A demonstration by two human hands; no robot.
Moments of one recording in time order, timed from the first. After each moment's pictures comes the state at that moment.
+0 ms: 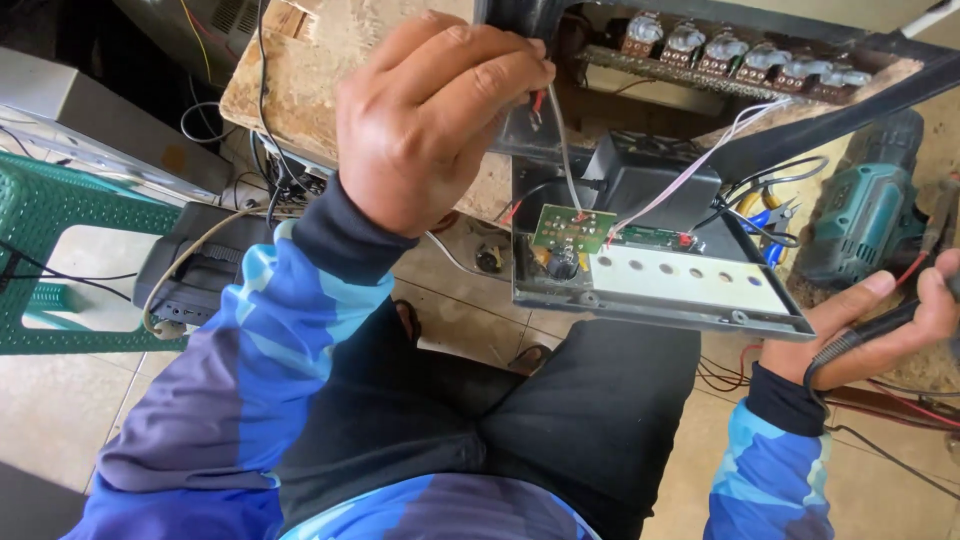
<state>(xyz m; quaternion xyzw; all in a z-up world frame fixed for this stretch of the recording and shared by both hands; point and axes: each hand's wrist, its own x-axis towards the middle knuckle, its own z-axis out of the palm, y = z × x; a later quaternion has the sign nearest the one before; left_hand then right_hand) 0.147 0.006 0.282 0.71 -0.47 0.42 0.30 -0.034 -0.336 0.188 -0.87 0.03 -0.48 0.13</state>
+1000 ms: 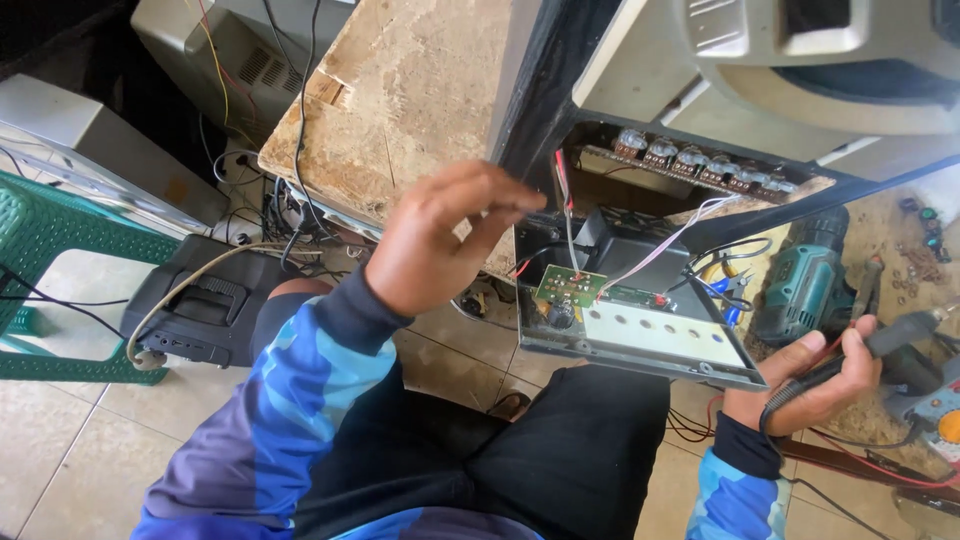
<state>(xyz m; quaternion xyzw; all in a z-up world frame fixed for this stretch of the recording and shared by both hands) 0.125 0.014 0.261 0.71 -0.42 0.17 0.54 -0.023 -0.331 0.188 -0.84 0.04 -0.52 0.13</state>
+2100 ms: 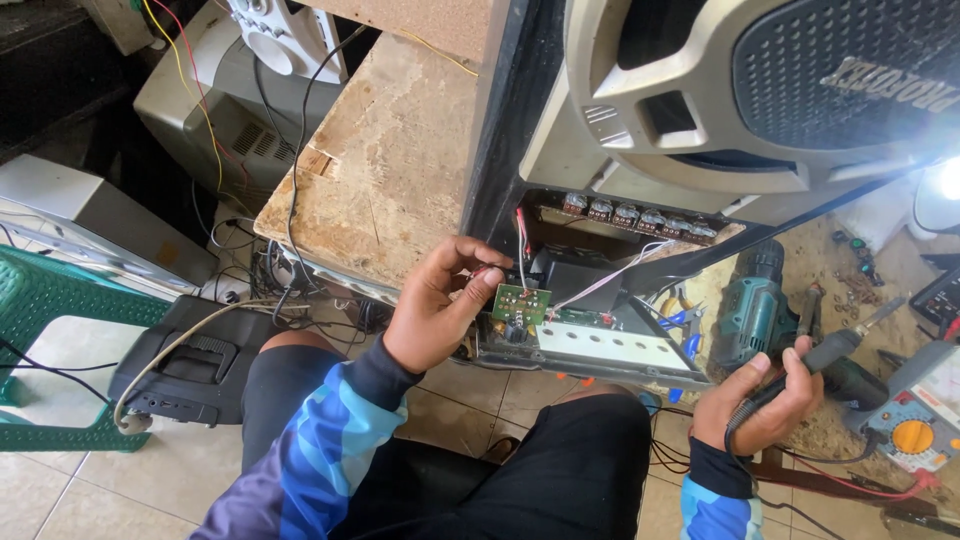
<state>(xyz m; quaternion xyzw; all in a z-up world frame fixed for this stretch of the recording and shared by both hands) 0.108 -0.012 0.224 0.64 -0.24 0.04 0.73 -0.021 -0.333 0.184 -0.84 0.07 -0.54 0.09</state>
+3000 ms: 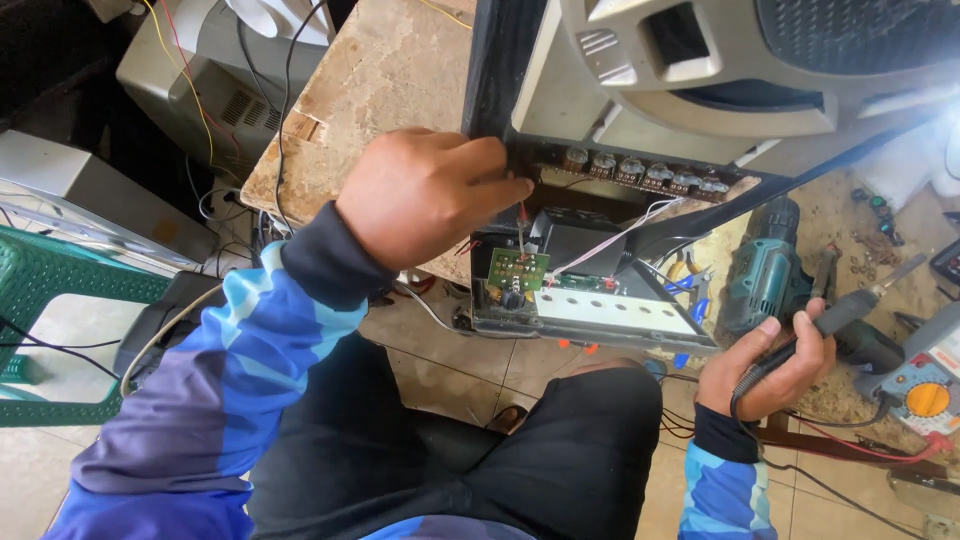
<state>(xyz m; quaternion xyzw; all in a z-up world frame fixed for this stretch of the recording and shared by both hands) 0.173 0.010 0.300 0.75 -0.53 0.38 0.13 -0.021 -0.333 0.183 -0.83 0.07 -0.54 0.10</state>
